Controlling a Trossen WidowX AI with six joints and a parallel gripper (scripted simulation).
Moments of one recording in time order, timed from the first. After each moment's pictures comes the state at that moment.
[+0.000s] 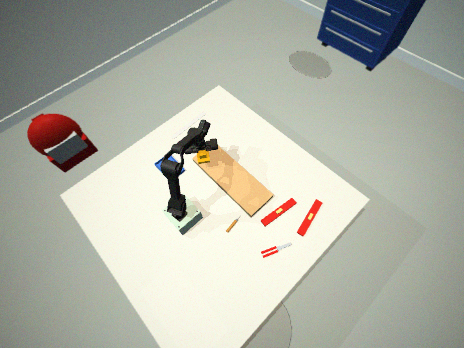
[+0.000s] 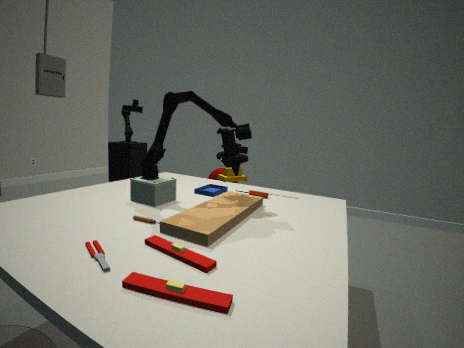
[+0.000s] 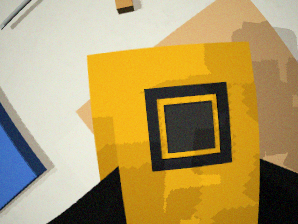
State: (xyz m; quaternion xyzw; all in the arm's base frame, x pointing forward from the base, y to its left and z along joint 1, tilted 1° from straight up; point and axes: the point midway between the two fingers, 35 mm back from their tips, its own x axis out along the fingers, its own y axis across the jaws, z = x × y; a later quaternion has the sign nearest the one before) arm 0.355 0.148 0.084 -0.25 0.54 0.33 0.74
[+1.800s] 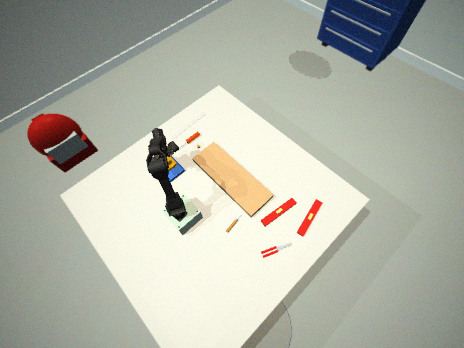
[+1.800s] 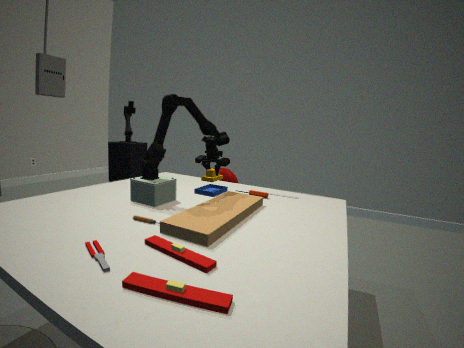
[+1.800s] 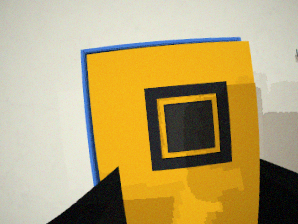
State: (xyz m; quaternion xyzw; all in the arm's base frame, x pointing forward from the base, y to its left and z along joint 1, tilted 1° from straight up) arm 0.194 0.313 0.034 -0.40 0.44 0.53 0.61
